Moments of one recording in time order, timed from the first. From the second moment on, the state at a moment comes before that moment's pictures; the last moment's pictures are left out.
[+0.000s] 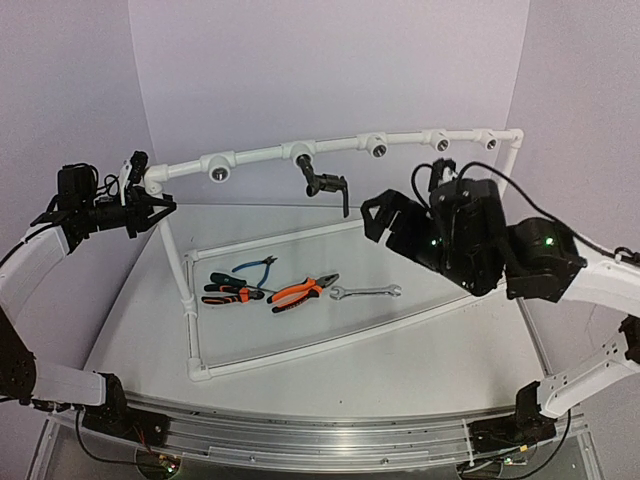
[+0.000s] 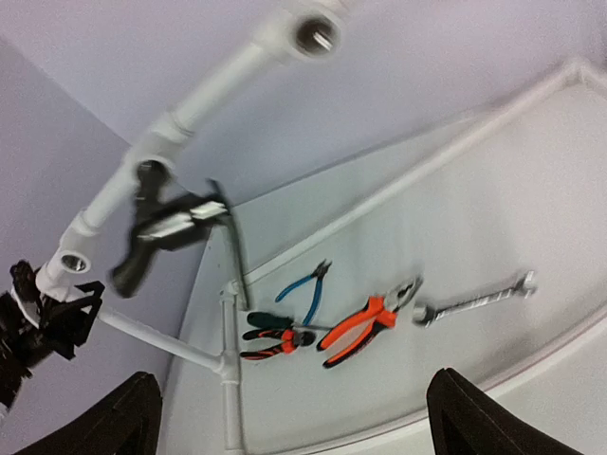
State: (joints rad) left arm 0.08 1.17 1.01 -0.25 1.00 0.37; right arm 1.28 1.29 1.39 -0.56 0.83 0.85
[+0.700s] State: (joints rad) left arm 0.08 1.17 1.01 -0.25 1.00 0.37; right arm 1.32 1.68 1.24 0.60 0.93 -1.47
